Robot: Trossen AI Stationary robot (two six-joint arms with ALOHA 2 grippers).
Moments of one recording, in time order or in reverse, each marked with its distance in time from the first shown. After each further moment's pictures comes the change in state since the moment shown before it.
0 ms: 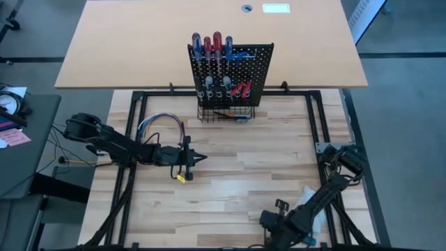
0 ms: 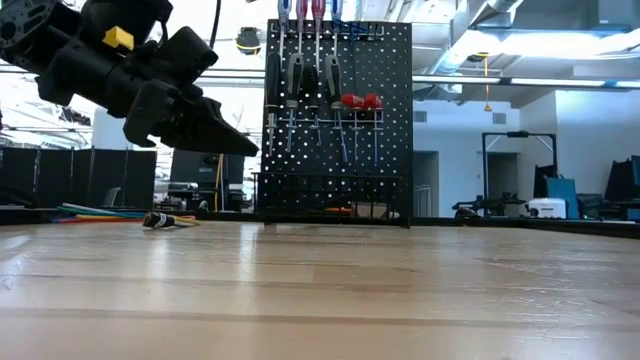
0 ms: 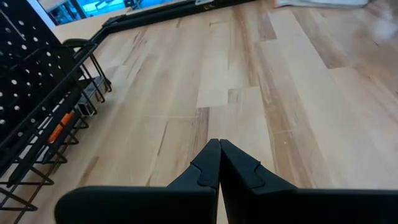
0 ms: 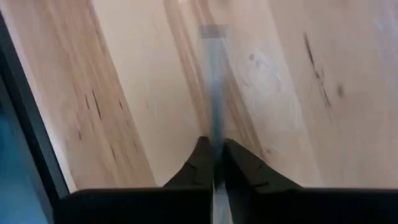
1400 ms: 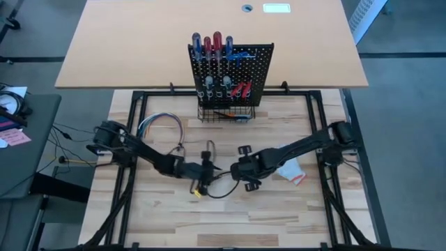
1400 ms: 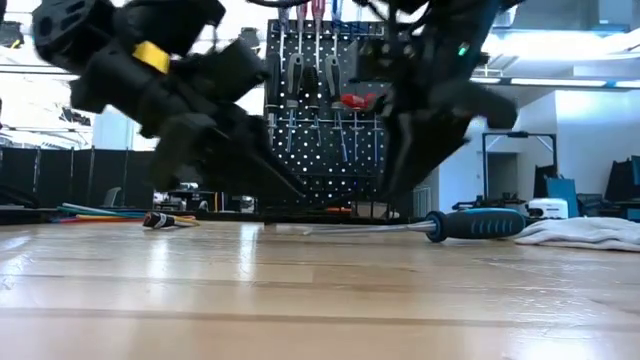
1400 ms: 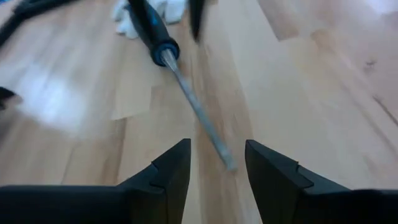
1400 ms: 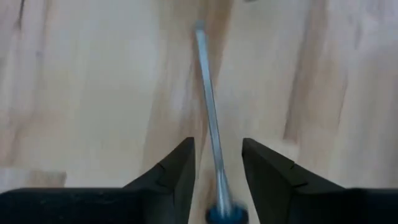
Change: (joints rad) left arm -0.099 0.384 0.339 -0.143 0.012 0.015; right arm -0.570 -0.183 -0.005 0.023 -0.014 -1.171
